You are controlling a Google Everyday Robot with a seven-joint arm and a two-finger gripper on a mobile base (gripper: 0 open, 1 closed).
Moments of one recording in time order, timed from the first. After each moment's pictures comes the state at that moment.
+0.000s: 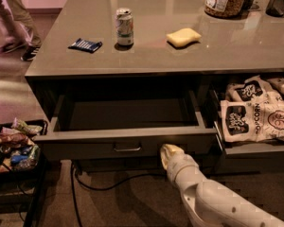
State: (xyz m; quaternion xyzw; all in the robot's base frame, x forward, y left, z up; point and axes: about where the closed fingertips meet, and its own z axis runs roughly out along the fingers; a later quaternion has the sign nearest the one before) arm 0.521 -0.096 0.608 -0.55 0.63 -0.22 0.51
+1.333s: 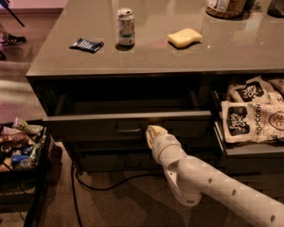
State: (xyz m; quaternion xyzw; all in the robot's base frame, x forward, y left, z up) arm 0.595 -0.046 0.622 -0.56 0.58 -0.23 0.54
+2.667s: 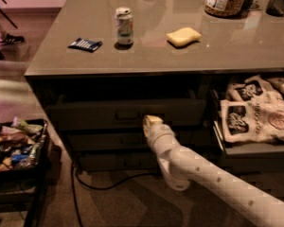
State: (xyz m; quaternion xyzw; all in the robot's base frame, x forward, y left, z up) arm 0.650 -0.041 0.621 -0.55 0.56 -0.27 0.56
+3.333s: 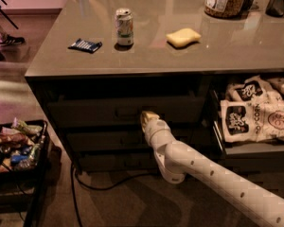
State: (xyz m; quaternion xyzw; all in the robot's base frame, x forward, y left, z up) arm 0.673 -0.032 0.622 -0.55 0.55 -0.28 0.57
